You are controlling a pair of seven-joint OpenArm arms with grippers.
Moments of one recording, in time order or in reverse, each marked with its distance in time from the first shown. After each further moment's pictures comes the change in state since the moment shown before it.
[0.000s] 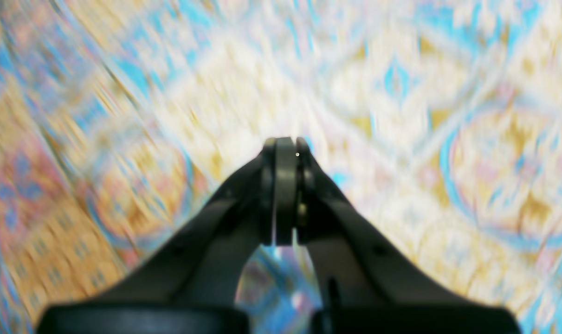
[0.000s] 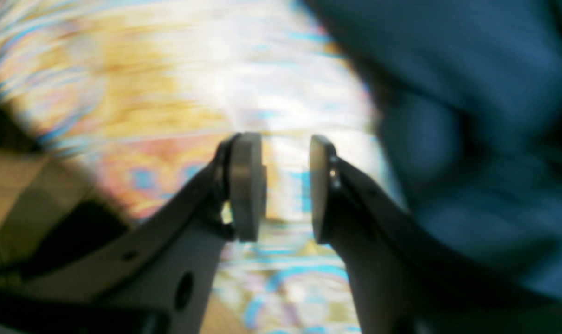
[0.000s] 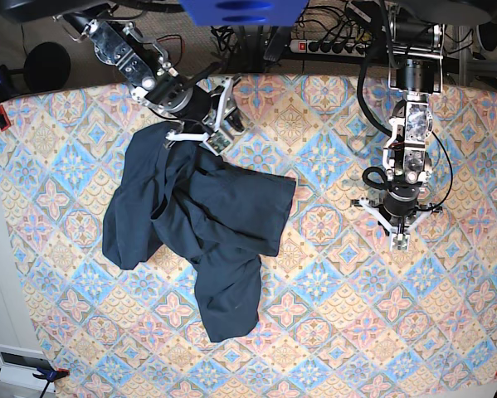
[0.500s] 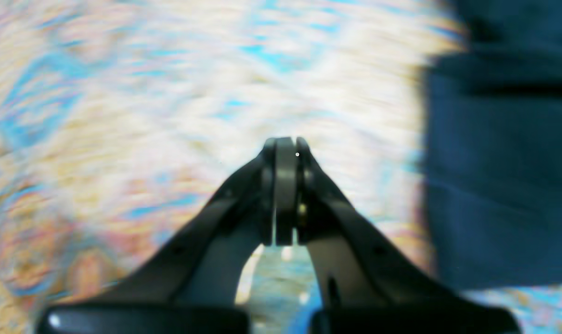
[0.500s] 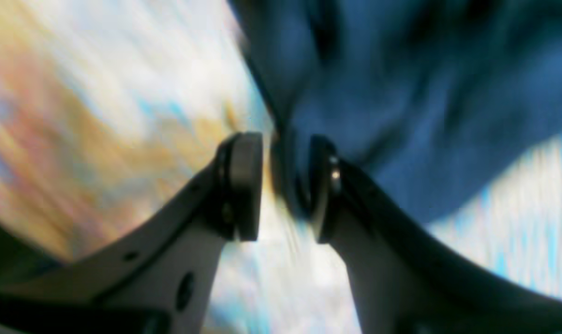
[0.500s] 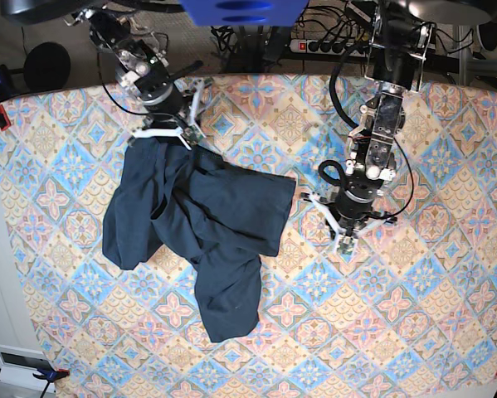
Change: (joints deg) left arm 0.0 4.6 12.4 11.4 -0.3 0.0 6.3; right arm -11.2 -0.4 13.3 0.2 -20.9 -0.5 -0.7
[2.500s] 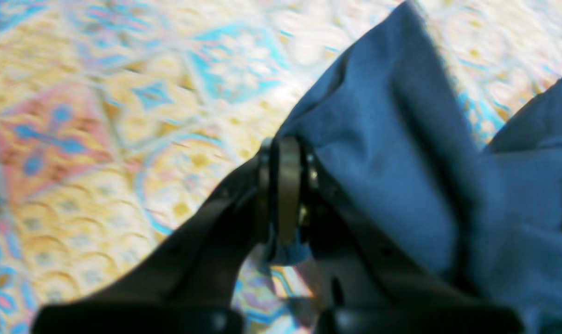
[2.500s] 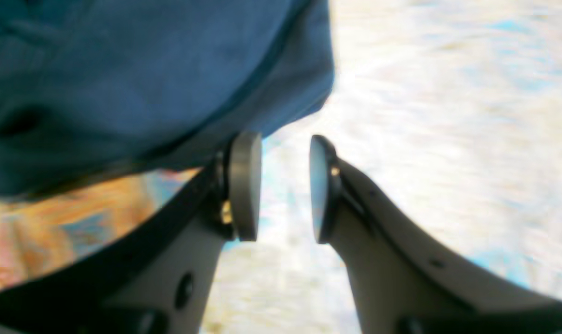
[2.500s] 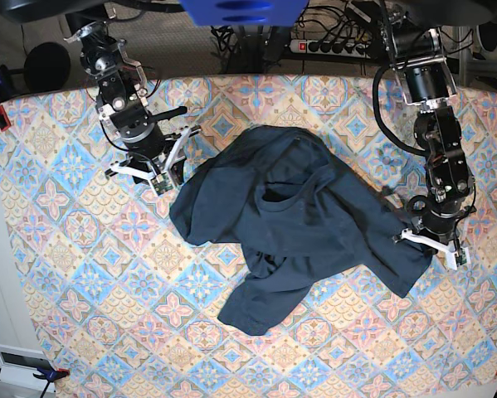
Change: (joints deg) left arm -4.3 -4.0 -29.6 -4.7 -13.6 0.3 1.2; right arm 9.8 -3.8 6.9 0.0 10.7 0.4 1.3
